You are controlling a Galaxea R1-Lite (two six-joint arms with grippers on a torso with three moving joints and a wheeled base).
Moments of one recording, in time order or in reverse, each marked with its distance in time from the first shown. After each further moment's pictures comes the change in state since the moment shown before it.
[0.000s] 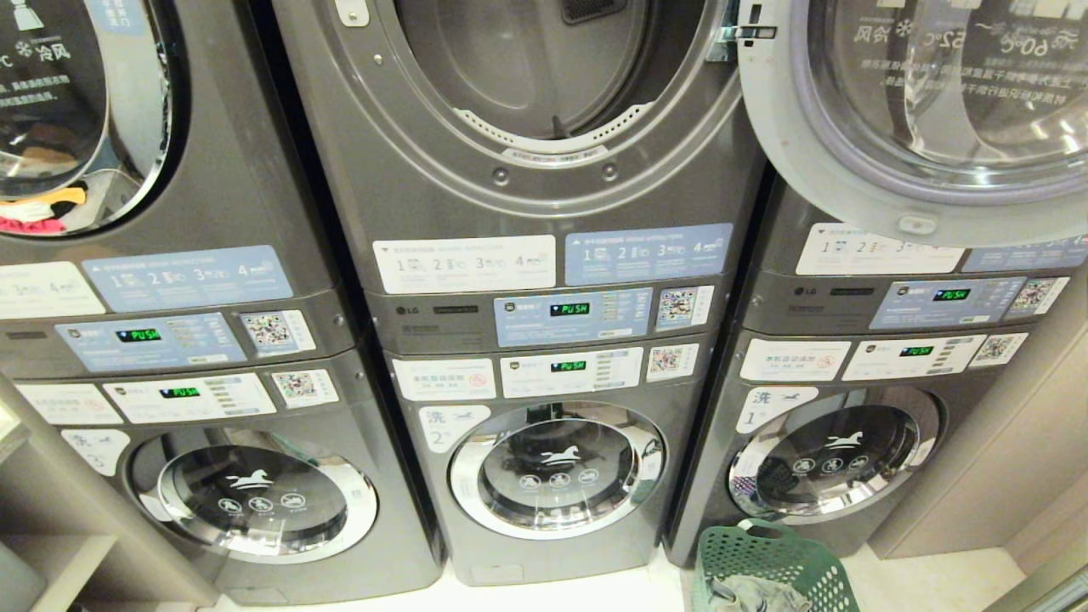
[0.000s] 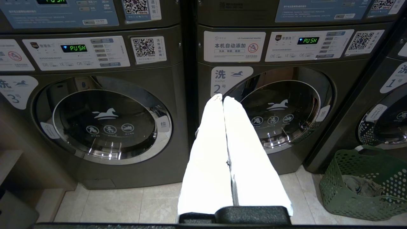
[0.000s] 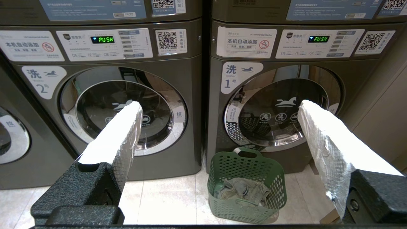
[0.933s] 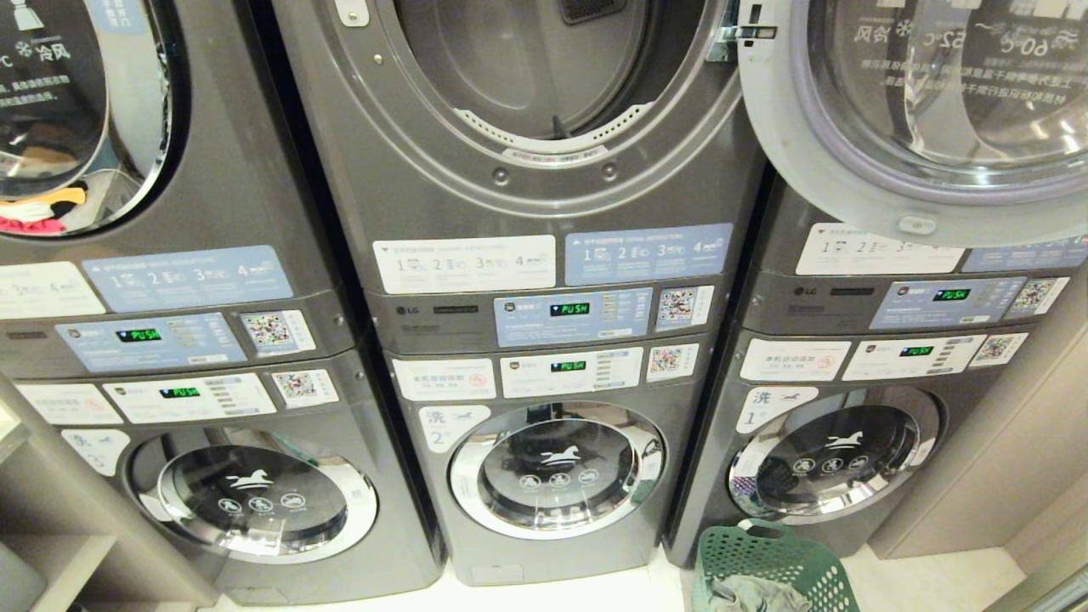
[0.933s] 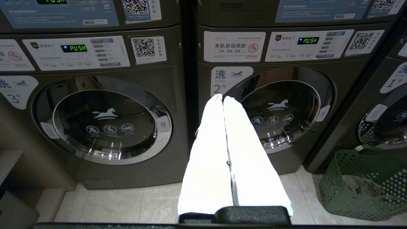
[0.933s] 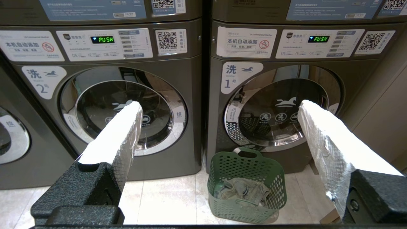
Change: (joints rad) left arm 0.000 0.000 0.000 0.000 0.000 0.000; right arm 0.000 0.000 0.000 0.000 0.000 0.000
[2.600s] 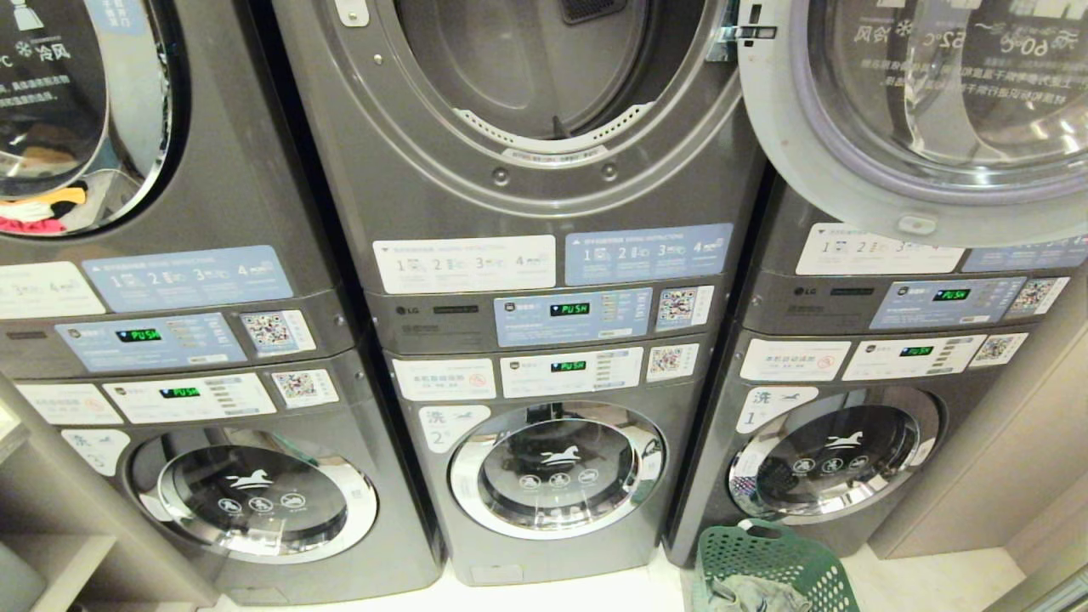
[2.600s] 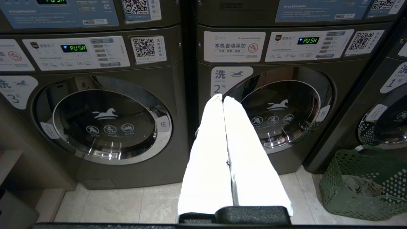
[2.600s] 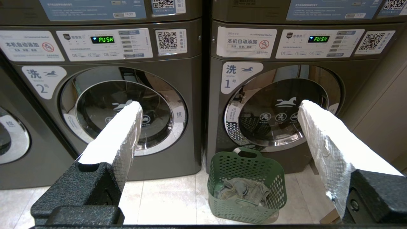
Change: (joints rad) left arm 0.000 0.000 0.000 0.000 0.000 0.000; right arm 0.000 0.000 0.000 0.000 0.000 0.000
